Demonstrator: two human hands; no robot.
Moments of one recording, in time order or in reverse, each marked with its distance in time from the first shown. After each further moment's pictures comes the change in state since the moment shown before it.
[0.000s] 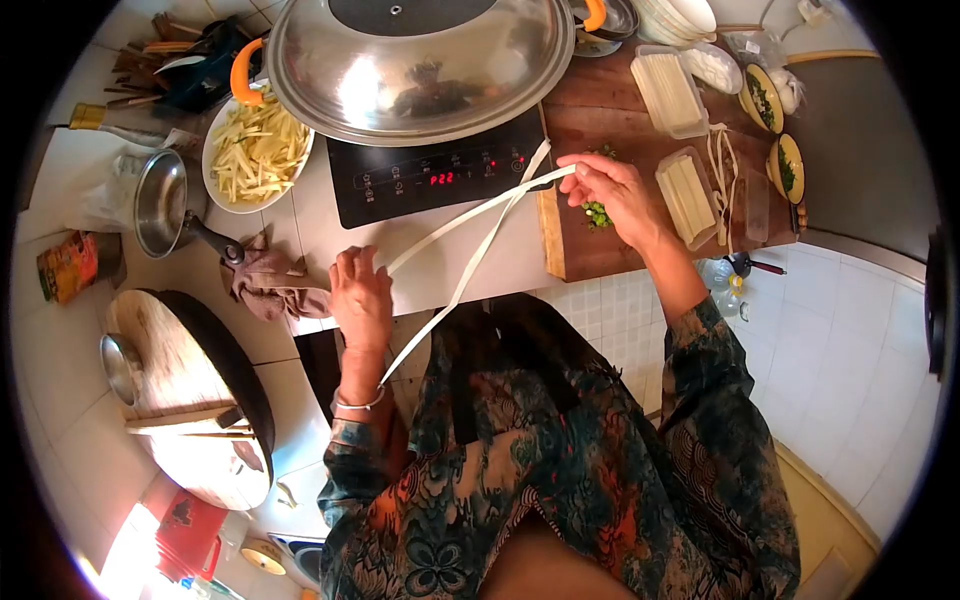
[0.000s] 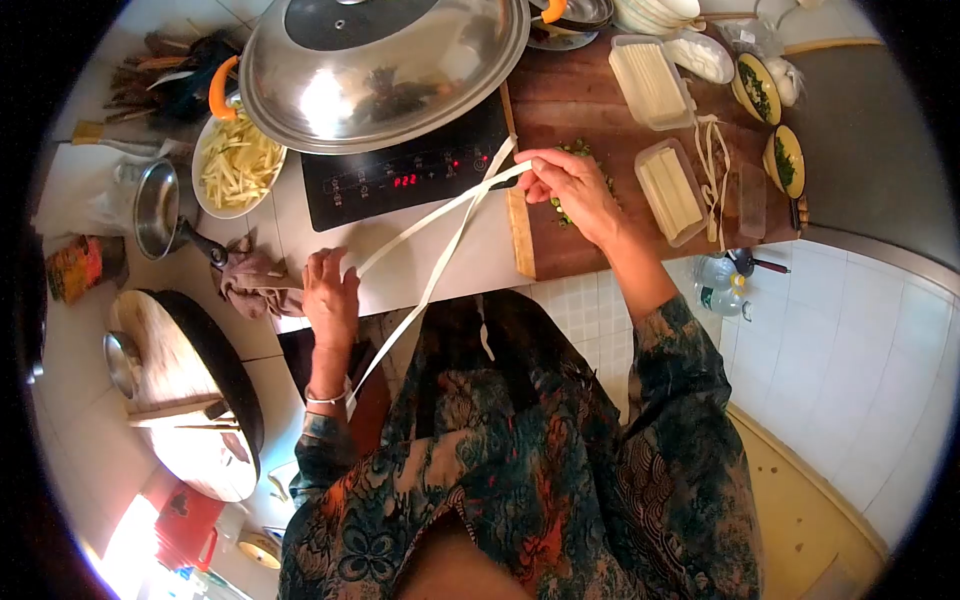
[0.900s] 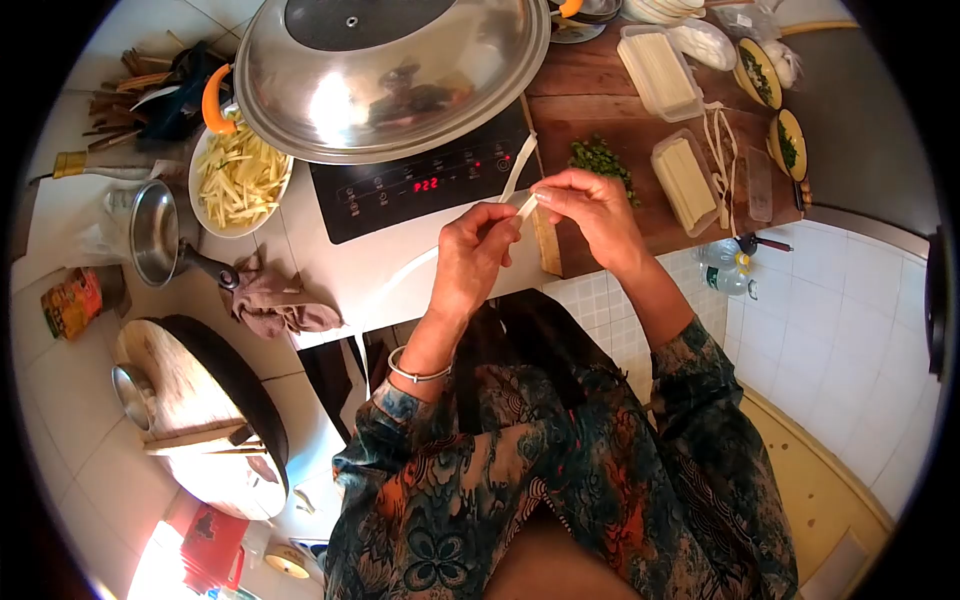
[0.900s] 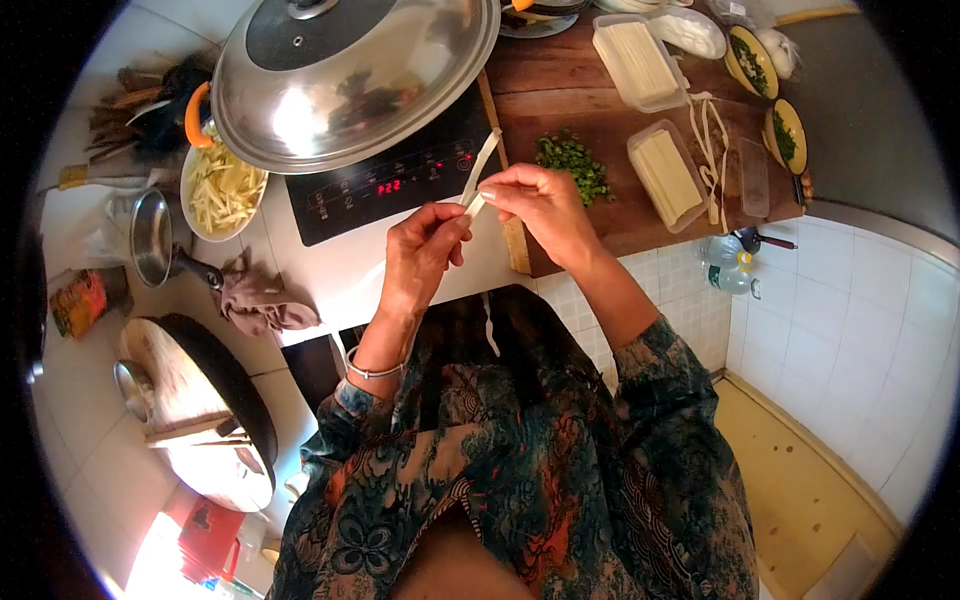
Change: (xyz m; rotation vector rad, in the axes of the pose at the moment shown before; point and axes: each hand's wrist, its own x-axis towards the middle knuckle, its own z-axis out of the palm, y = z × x) left_hand 0.053 0.130 0.021 -1.295 -0.513 -0.343; right_hand -0.017 -0.016 0.029 0.078 0.100 -0.046
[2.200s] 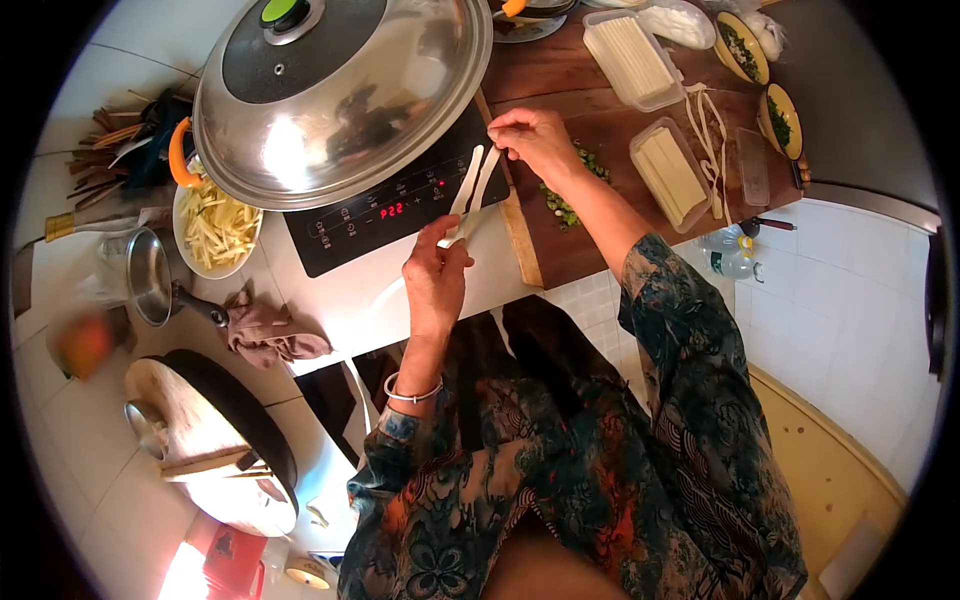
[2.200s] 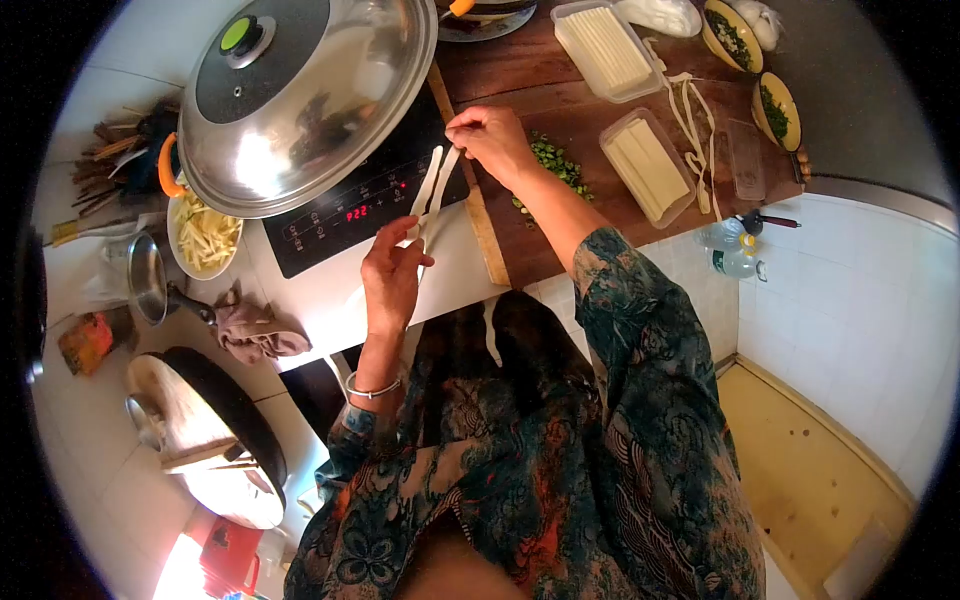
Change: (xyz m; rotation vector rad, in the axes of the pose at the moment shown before) left_hand 0.012 -0.025 0.001 0.368 0.193 0.155; right_hand 0.108 0.034 -0.037 -0.057 0.136 -0.071
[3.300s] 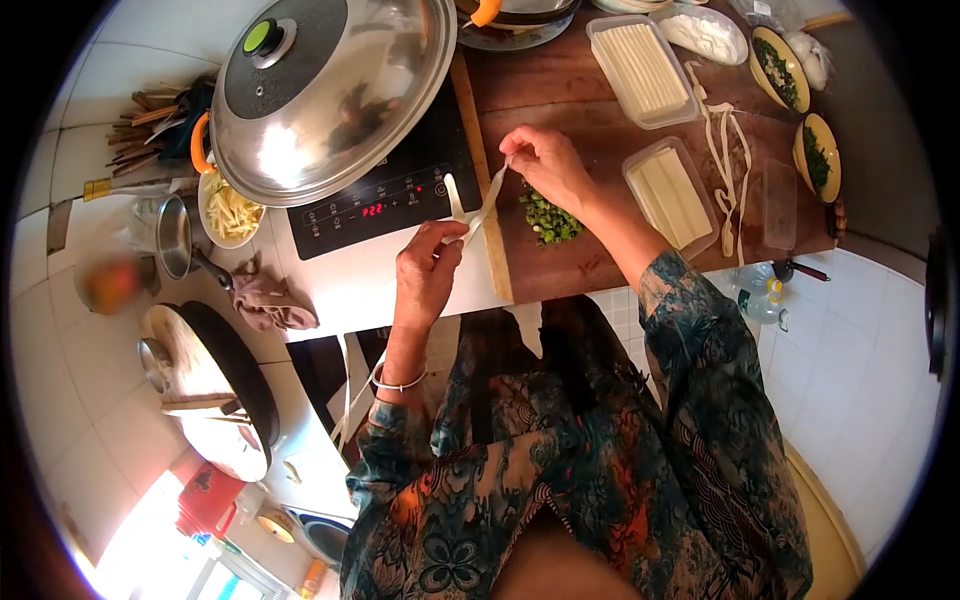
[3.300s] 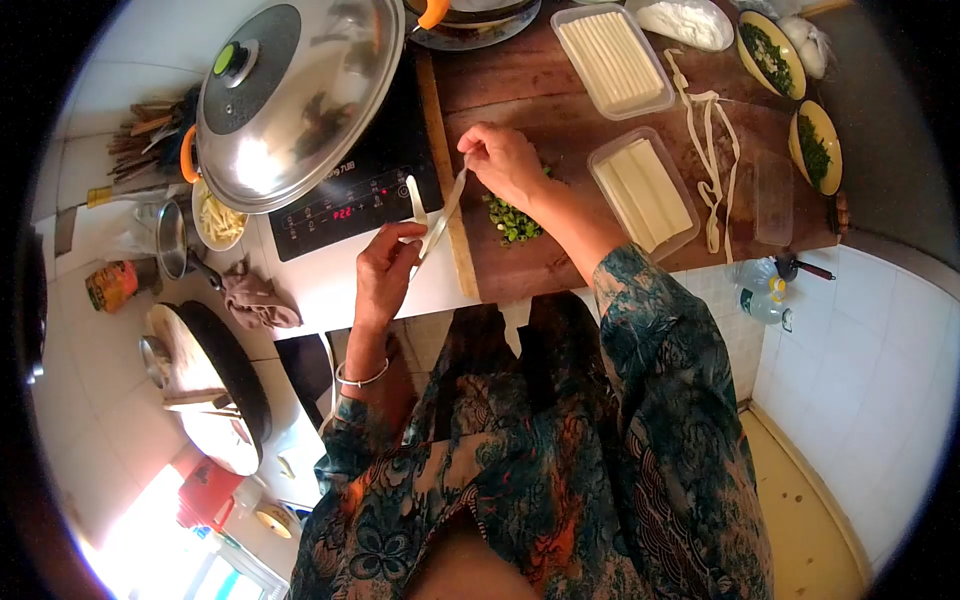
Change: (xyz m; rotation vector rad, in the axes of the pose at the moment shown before) left_hand 0.002 0.019 0.034 0.131 -0.010 0.104; right_hand -0.004 0.009 -0.047 -0.348 -0.142 -0.302
